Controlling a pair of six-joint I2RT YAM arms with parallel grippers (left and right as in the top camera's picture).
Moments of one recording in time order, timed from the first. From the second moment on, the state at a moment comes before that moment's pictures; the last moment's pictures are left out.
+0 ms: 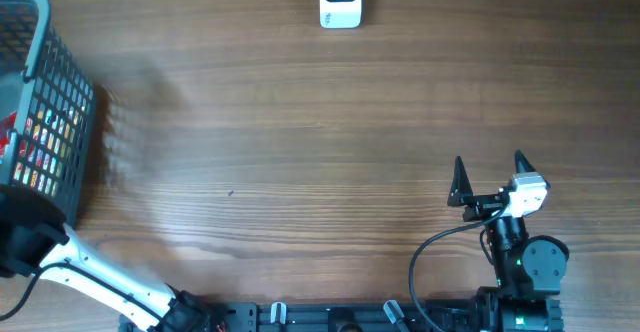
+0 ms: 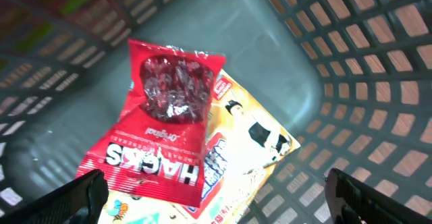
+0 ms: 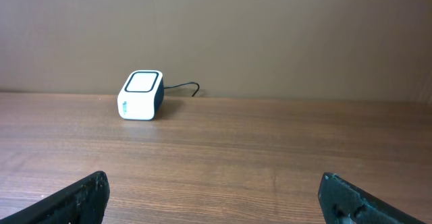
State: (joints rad) left arm 0.88 2.27 2.54 -1.50 0.20 0.02; right arm -0.06 0.01 0.01 0.00 -0.15 0.01
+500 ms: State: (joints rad) left arm 0.80 2.27 2.21 -1.39 0.04 0.05; right arm -0.06 0.01 0.01 0.00 -0.15 0.01
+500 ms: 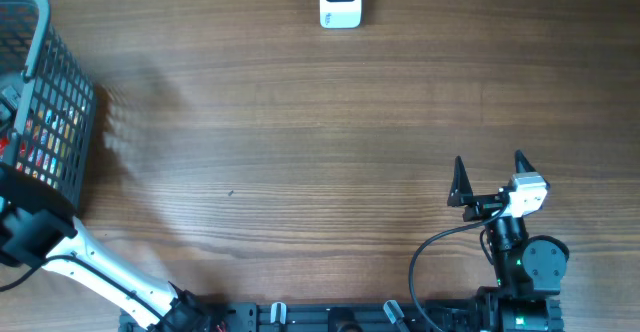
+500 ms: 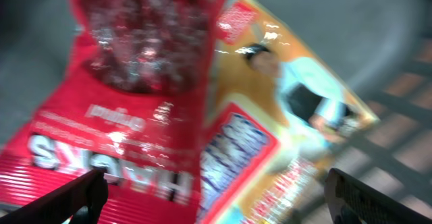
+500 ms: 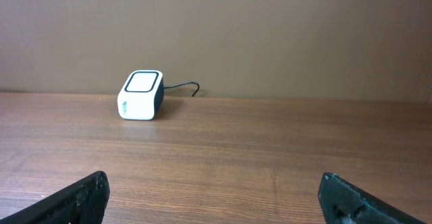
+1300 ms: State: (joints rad) left arm 0.80 2.27 2.04 -1.19 -0.02 -0.01; right arm -0.06 0.01 0.01 0.00 -0.15 0.01
